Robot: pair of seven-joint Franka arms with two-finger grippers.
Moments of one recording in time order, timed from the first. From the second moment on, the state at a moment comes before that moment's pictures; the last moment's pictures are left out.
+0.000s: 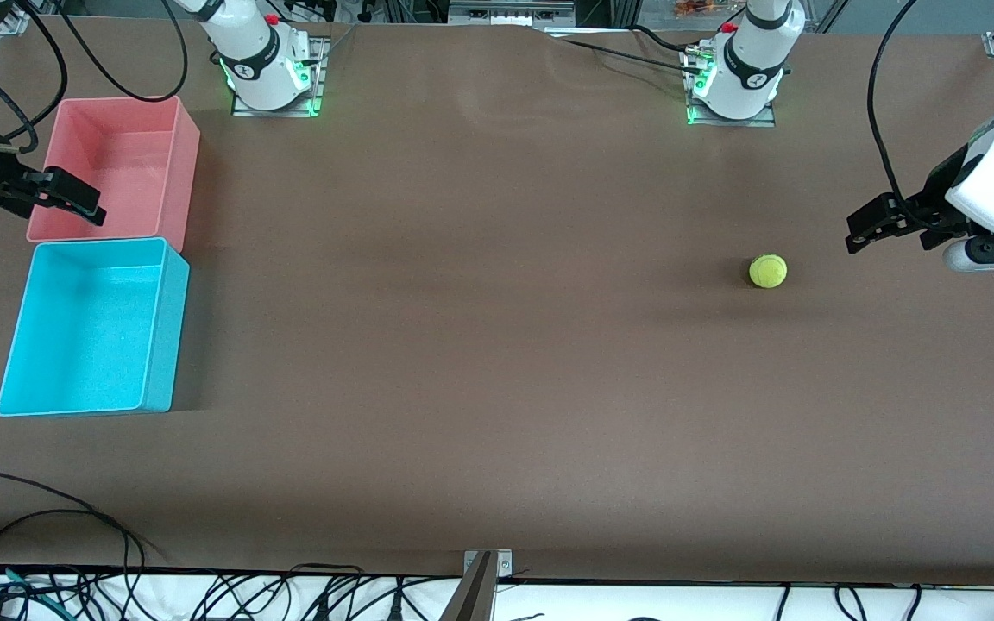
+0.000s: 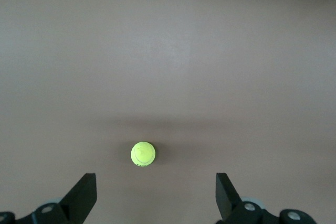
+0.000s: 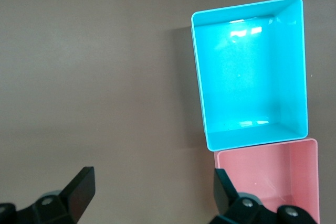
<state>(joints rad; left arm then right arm) -0.02 0.08 -0.05 -1.54 -0.01 1.61 -0.15 0.06 -0.01 -0.06 -1.66 0.00 1.64 0.09</state>
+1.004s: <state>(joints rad) -0.01 0.09 -0.05 -1.55 0.01 1.55 0.15 0.06 -0.01 -0.06 -1.66 0.00 1.64 0.09</state>
